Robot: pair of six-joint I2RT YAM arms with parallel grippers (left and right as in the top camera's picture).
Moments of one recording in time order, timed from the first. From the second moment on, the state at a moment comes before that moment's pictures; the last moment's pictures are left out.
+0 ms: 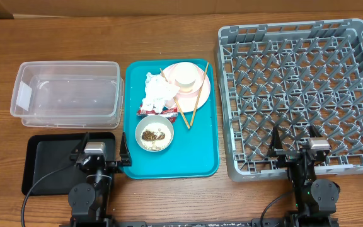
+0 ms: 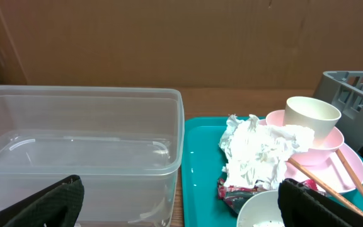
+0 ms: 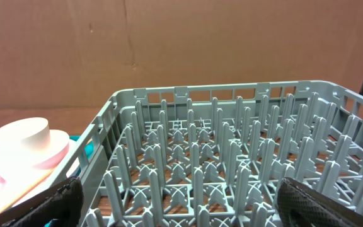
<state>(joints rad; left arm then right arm) 0.01 0.02 0.01 -0.07 0.04 -0.04 0.00 0.01 0.02 -0.04 -0.03 0.04</state>
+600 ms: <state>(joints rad) 0.01 0.02 0.01 -0.07 0.04 -0.04 0.00 0.01 0.02 -0.04 -0.03 0.04</state>
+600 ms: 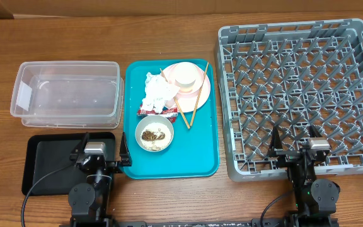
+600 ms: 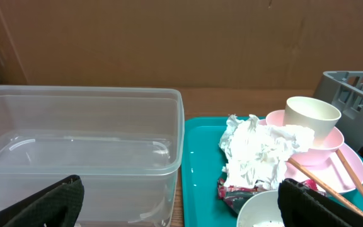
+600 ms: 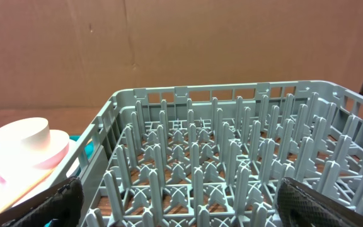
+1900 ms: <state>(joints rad) 0.01 0.03 0.16 -0.30 0.19 -0.10 0.00 0.01 0.02 -0.04 -0.03 0.04</state>
